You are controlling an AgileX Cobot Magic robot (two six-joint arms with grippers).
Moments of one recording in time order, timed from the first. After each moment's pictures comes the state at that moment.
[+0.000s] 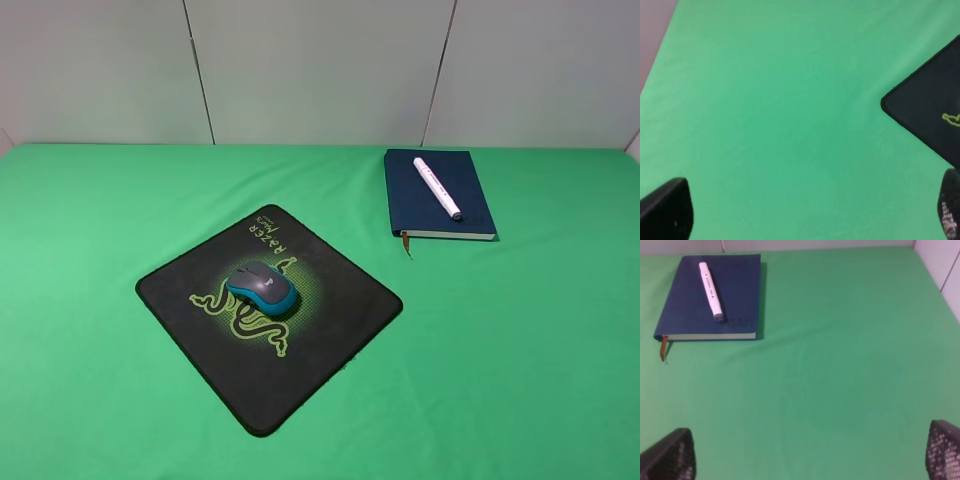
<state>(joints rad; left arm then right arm) 0.04 0.00 -0.50 0.08 1.05 -0.02 -0.09 0.00 -0.50 0.01 1.04 -0.02</state>
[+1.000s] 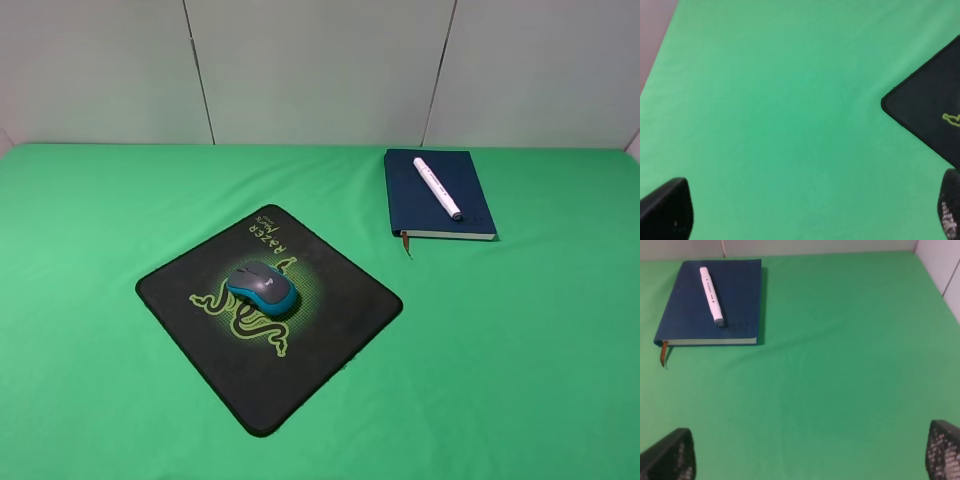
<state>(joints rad) 0.04 0.00 -0.50 0.08 1.05 -0.02 -0.09 -0.01 -0.49 0.01 1.02 -0.02</state>
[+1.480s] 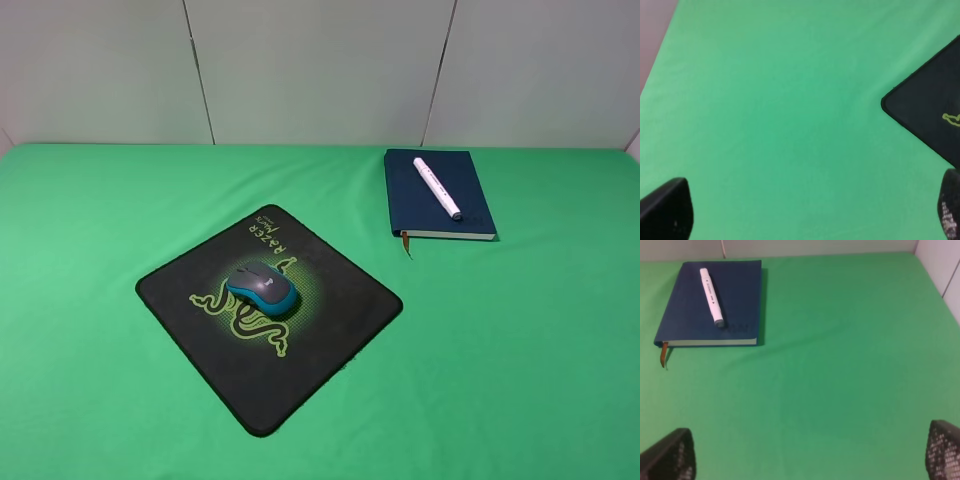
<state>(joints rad) 0.04 0.00 -0.50 0.08 1.05 -0.02 -0.09 -0.01 -0.49 0.01 1.02 -0.02</state>
